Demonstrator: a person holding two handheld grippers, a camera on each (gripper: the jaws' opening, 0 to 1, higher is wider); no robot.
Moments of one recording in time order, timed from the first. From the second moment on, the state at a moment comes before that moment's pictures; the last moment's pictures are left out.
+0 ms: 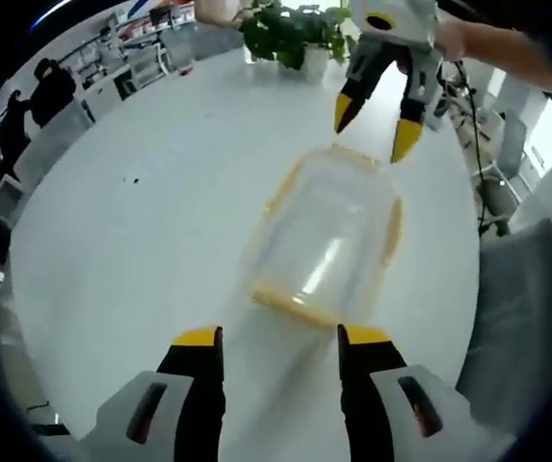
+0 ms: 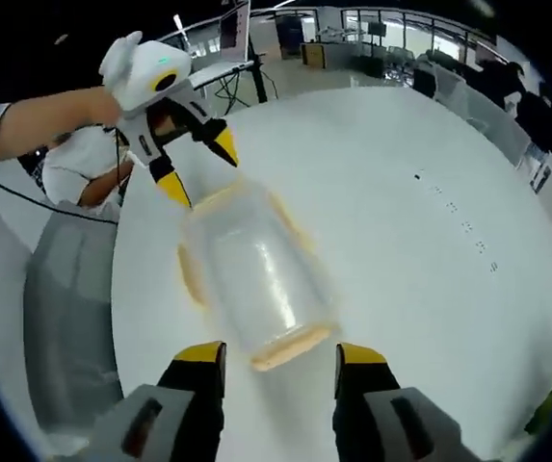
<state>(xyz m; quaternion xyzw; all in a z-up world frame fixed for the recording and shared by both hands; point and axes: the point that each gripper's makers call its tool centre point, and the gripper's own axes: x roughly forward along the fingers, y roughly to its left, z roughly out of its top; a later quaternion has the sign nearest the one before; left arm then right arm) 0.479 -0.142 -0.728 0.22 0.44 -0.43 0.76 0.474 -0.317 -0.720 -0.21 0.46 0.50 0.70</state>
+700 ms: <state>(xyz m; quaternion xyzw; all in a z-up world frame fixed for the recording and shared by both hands) 0.486 -0.151 -0.729 0.07 0.48 -0.30 0.82 0.483 -0.302 -0.727 -0.13 0.49 0.43 0.75</state>
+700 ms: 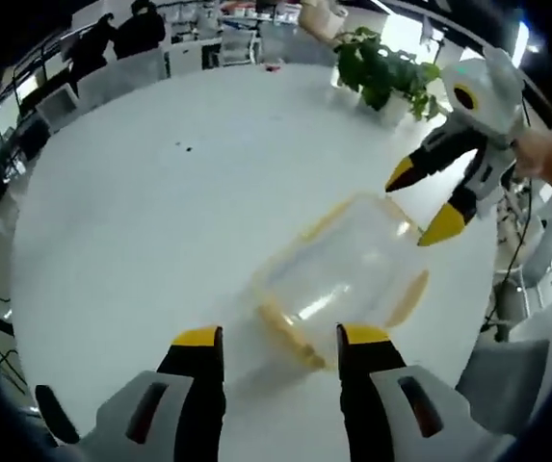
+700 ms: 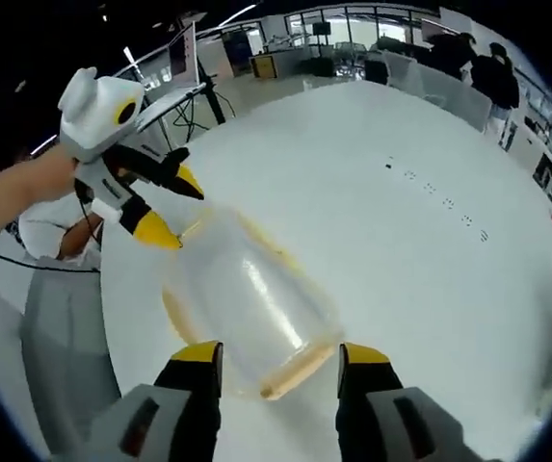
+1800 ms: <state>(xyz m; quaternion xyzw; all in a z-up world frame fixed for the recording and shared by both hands) 0.476 -0.171 -0.740 -0.06 0.52 -0.25 0.82 0.482 -0.290 -0.743 0.04 0.56 0.34 0.75</state>
